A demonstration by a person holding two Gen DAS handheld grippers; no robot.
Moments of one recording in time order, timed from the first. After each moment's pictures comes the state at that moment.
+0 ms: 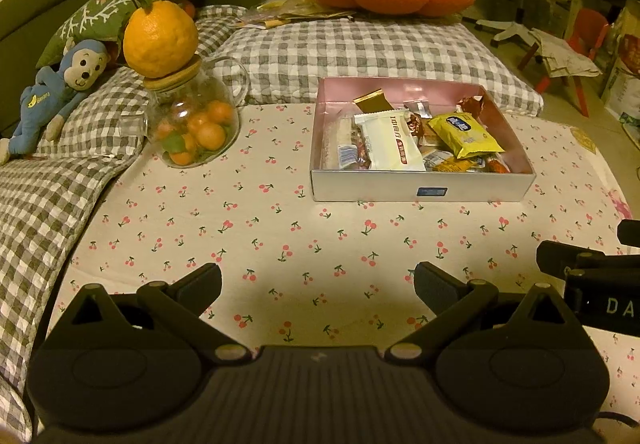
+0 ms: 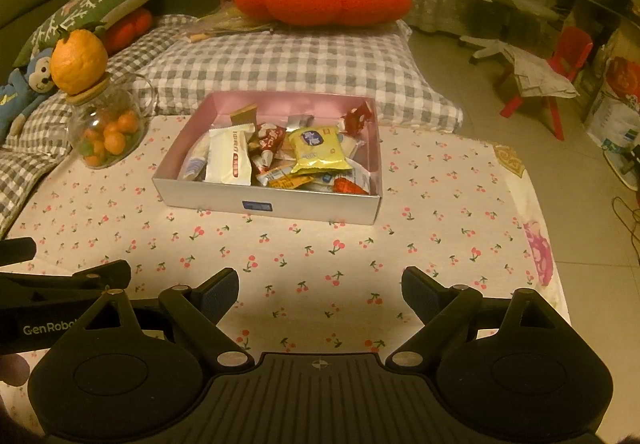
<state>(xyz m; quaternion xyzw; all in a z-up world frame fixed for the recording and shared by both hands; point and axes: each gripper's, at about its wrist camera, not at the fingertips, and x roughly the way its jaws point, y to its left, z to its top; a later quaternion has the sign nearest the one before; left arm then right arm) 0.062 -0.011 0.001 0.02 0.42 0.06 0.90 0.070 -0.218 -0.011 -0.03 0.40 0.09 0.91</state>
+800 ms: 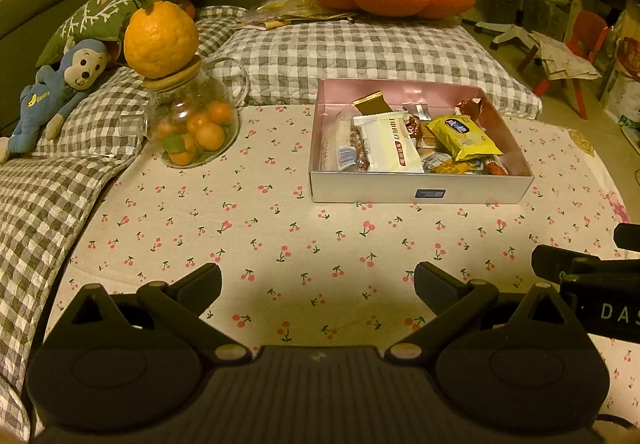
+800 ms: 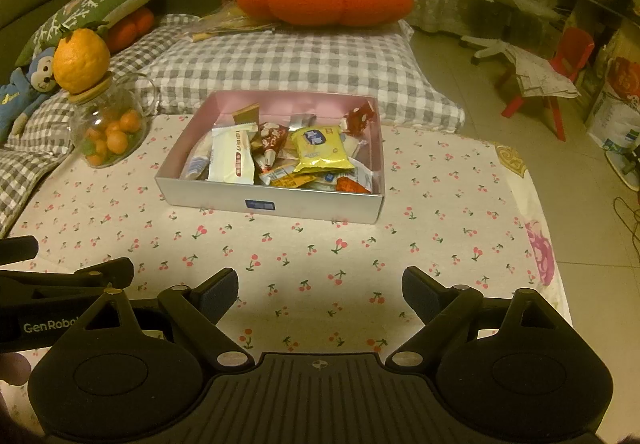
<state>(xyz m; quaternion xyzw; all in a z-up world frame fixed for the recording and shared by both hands) 0.061 -0.011 0.002 0.02 0.42 0.05 0.90 0.069 -0.217 -0.012 -0.03 0.40 0.09 0.91</state>
